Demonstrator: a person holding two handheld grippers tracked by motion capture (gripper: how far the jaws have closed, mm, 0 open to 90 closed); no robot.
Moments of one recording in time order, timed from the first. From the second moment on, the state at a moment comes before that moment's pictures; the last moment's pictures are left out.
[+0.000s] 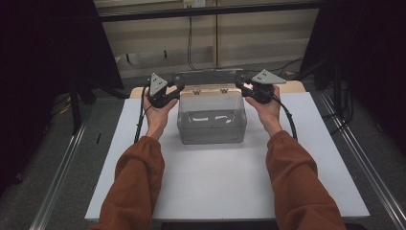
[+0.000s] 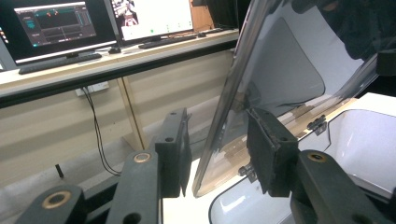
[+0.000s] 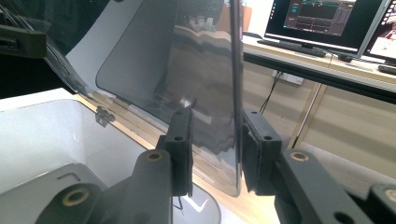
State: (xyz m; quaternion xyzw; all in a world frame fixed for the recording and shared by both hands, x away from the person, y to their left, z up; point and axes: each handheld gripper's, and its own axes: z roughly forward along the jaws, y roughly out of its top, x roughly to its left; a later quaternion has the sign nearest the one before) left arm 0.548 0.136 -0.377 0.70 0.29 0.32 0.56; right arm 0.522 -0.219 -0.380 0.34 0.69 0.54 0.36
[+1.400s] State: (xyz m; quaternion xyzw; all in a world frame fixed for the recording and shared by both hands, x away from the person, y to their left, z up) left arm 0.578 0.123 -0.388 0.71 0.32 0.28 0.56; right arm 0.546 -0.222 -0.382 0.36 0.68 0.53 0.35
